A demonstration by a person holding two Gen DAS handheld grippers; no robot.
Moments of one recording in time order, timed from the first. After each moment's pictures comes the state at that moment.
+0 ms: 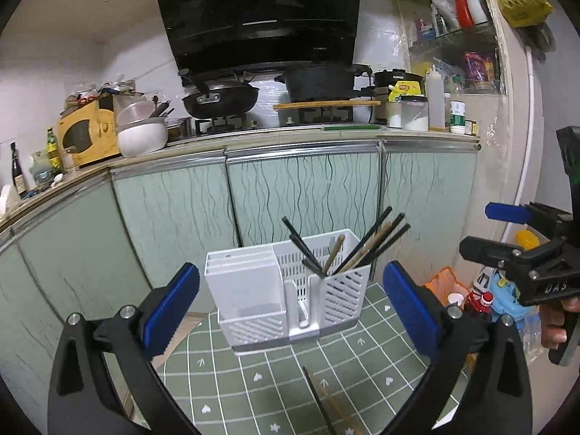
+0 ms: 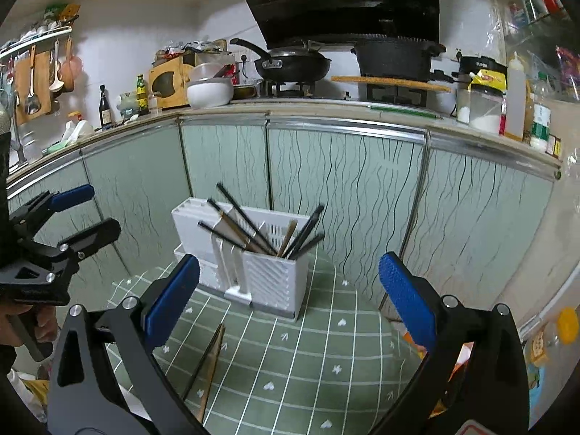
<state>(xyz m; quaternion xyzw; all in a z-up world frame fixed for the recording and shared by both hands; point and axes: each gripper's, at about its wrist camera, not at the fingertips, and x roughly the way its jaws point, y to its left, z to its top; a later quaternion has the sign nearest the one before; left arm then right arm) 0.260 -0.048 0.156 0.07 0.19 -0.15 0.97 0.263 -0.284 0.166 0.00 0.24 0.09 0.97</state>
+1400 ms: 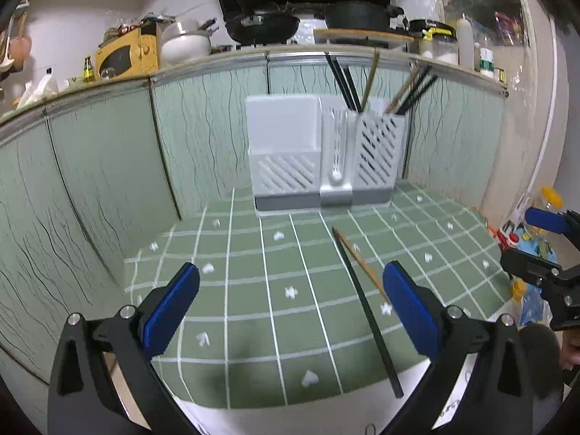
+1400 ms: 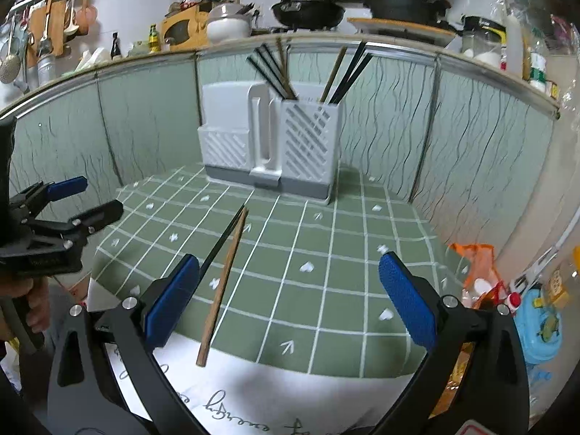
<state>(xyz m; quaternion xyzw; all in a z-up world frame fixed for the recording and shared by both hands) 0.190 0.001 -0.010 0.05 0.28 -0.08 0.96 0.172 -0.238 0.006 -0.02 0.30 0.10 0.95</state>
